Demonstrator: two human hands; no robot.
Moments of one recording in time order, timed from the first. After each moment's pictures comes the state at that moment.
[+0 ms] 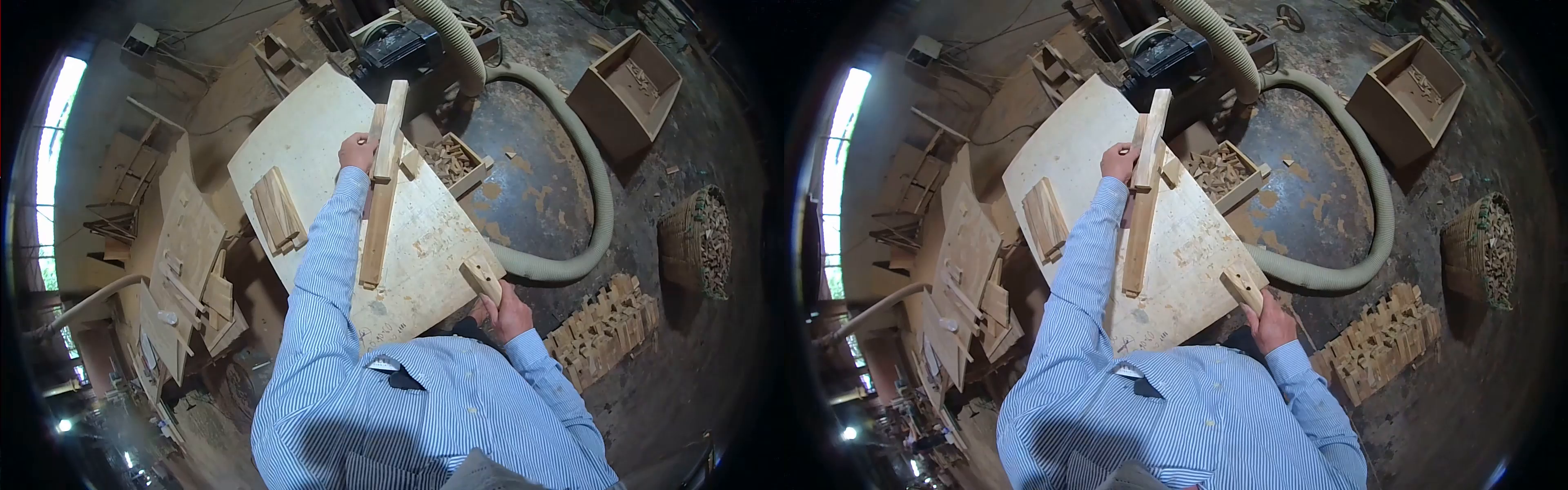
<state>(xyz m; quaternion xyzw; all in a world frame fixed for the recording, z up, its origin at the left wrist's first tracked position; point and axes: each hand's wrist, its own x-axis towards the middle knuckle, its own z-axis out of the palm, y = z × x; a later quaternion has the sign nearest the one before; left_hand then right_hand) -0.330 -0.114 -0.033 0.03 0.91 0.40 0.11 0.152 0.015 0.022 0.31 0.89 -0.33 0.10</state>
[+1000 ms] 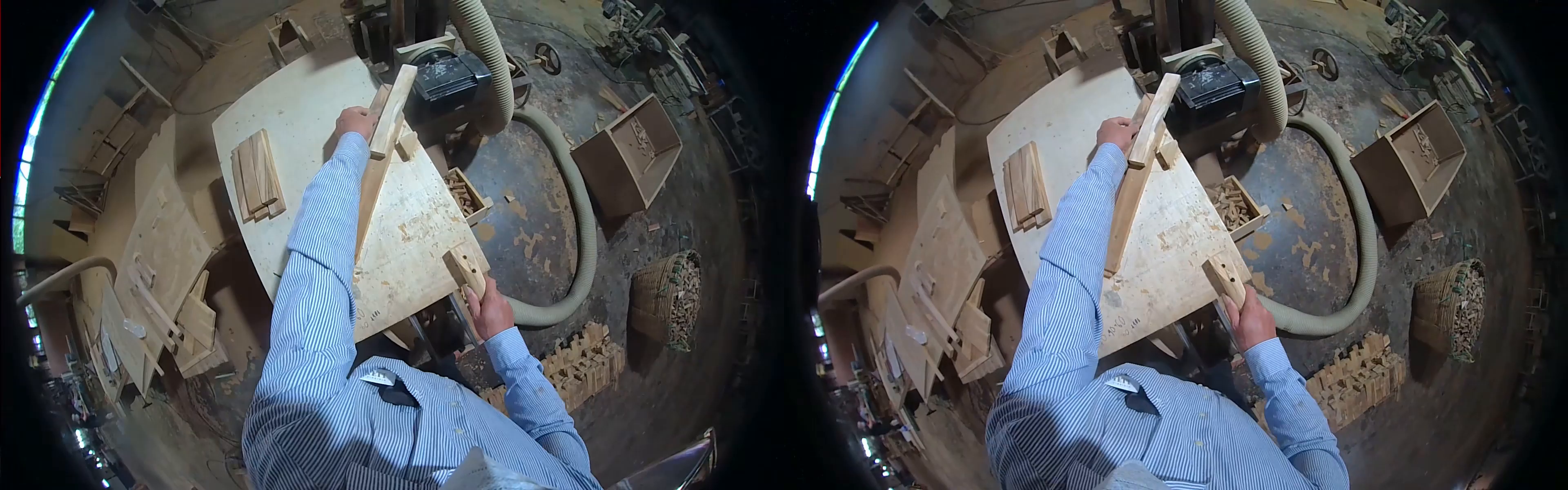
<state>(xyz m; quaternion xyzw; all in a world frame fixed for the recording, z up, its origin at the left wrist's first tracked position) -0.329 -0.113 -0.025 0.04 0.91 0.40 0.02 0.157 0.015 -0.042 0.26 0.90 -0.34 0.01</state>
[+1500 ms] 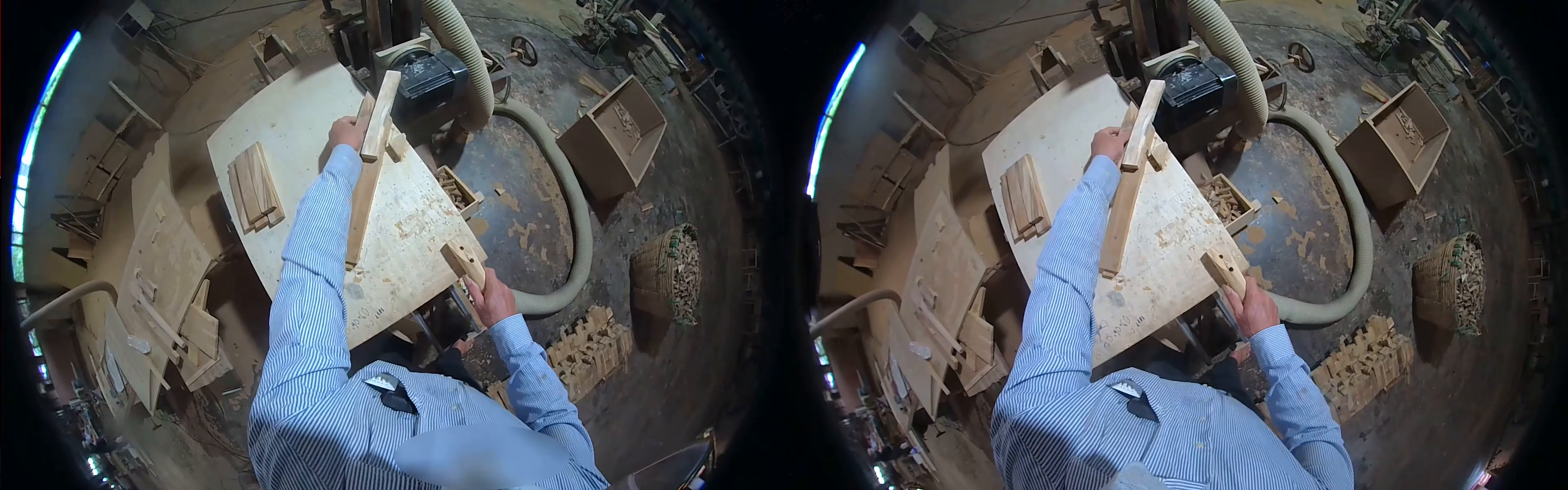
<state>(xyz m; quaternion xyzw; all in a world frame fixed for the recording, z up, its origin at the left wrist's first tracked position) -0.325 -0.115 -0.040 0.04 0.89 0.44 0.03 0.164 0.017 -0.039 0.27 0.91 -0.33 0.00</state>
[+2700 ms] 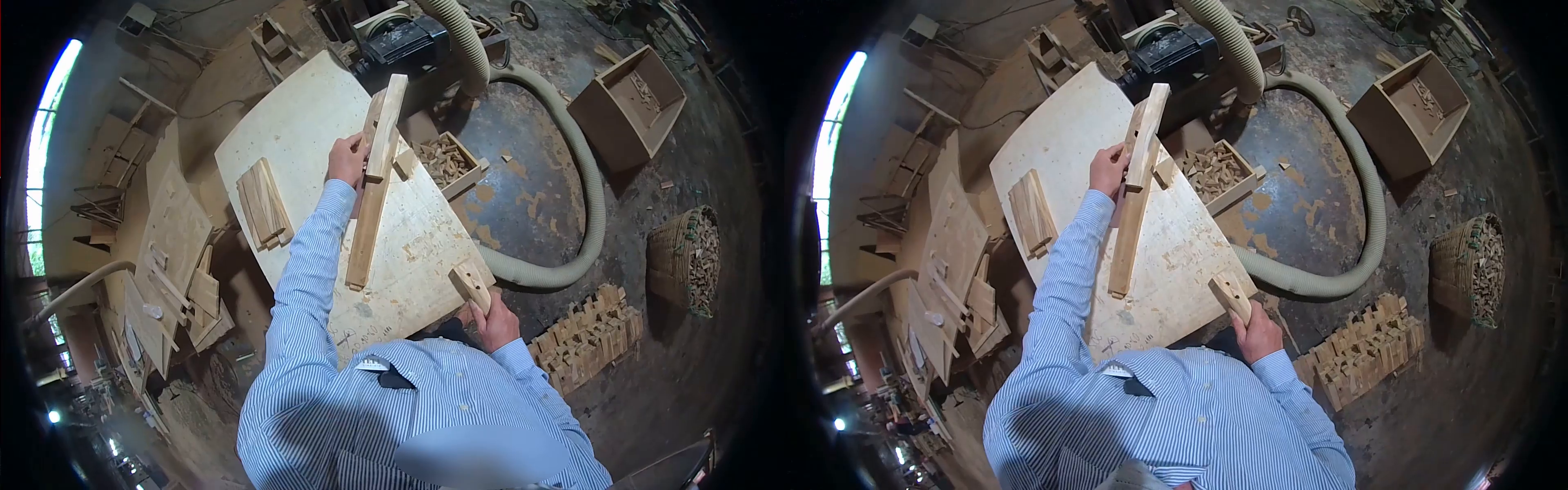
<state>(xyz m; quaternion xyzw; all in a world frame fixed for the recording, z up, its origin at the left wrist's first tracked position) -0.313 -0.133 -0.043 0.13 0.92 0.38 0.05 0.145 0.013 0.025 0.30 0.89 -0.34 0.09</state>
